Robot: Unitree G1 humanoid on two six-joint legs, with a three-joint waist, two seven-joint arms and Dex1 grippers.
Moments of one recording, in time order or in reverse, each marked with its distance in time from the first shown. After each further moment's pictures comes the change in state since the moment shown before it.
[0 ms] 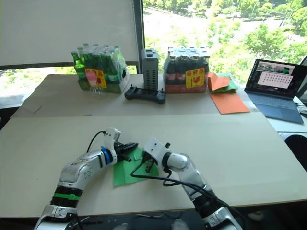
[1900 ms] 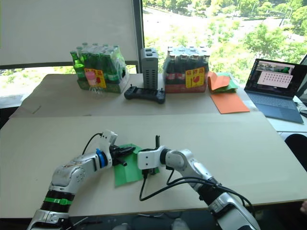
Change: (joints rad) left arm 0.046 0.063 -0.008 -0.084 -0.048 0.063 -0.034; right arm -0.136 -0.141 0.155 0.188 -0.303 -0.578 0.030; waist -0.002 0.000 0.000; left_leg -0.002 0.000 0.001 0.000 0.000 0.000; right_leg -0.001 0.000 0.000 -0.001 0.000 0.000
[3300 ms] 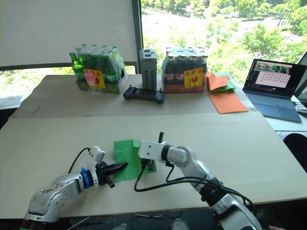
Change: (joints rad) left arm 0.302 0.108 0.047 -0.263 -0.080 -0.025 -0.061; right arm 0.001 -0.012 -0.005 -0.077 0.171 0.172 -0.031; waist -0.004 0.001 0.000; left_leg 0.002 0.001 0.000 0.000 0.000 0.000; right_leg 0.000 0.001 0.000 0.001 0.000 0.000
